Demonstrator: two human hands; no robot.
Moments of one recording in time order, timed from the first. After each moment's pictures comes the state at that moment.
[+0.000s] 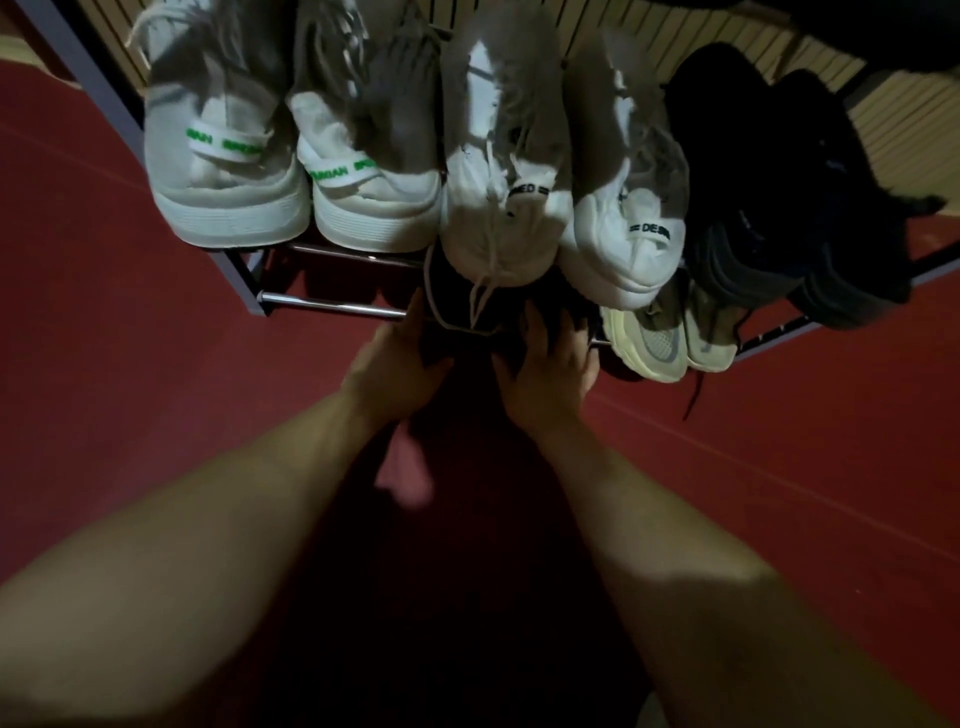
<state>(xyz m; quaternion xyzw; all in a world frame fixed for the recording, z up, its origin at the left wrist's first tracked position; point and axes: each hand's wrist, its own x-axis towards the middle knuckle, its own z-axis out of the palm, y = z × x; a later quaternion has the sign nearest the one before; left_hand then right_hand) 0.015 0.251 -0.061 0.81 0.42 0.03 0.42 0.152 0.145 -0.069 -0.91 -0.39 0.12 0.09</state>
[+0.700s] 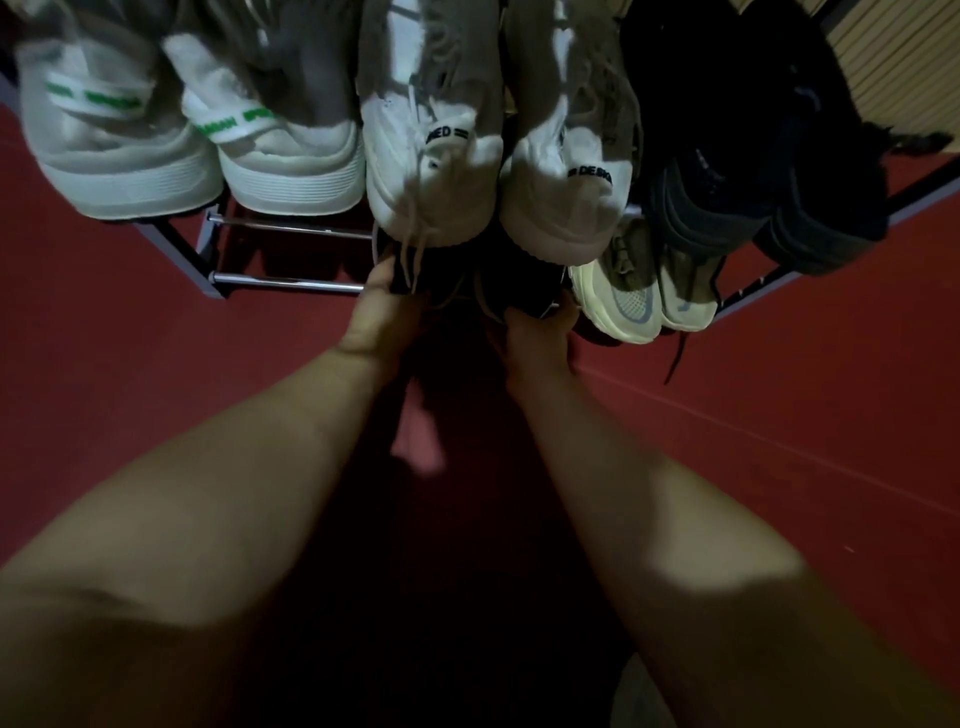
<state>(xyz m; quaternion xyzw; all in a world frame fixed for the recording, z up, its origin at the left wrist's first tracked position) 0.066 0.236 -0.047 0.51 0.50 0.20 0.67 0.165 0.155 -0.063 -0.70 0.04 0.32 0.64</state>
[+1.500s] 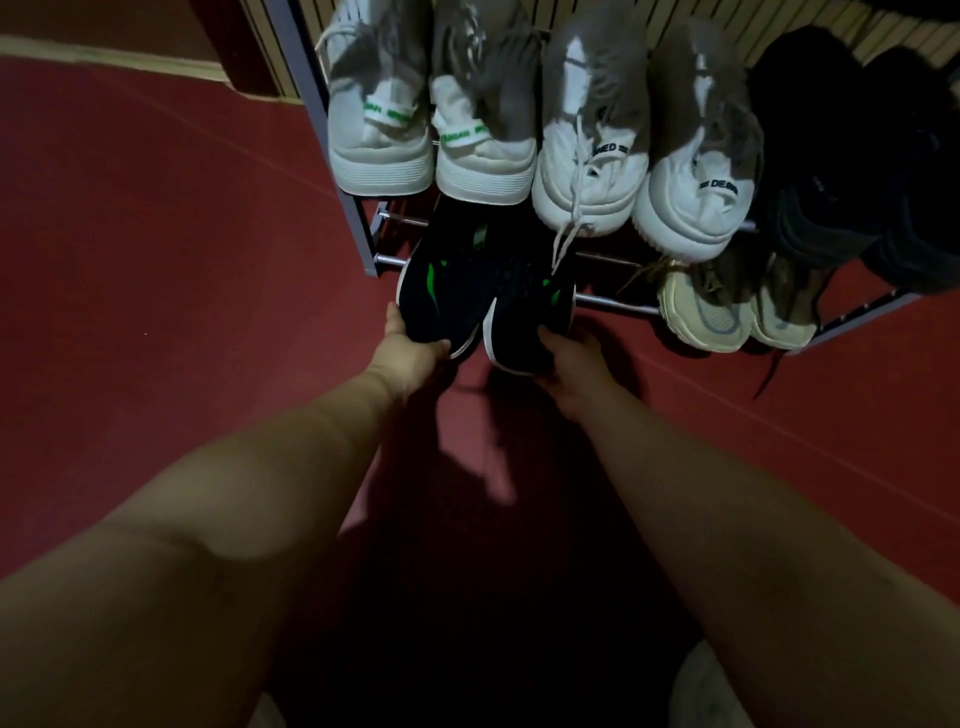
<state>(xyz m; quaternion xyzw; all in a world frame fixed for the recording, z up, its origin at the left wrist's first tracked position) -0.069 0.227 -0.059 0.47 0.61 0.13 0.62 0.105 0.151 -0.071 -0.66 0.03 0.51 0.55</state>
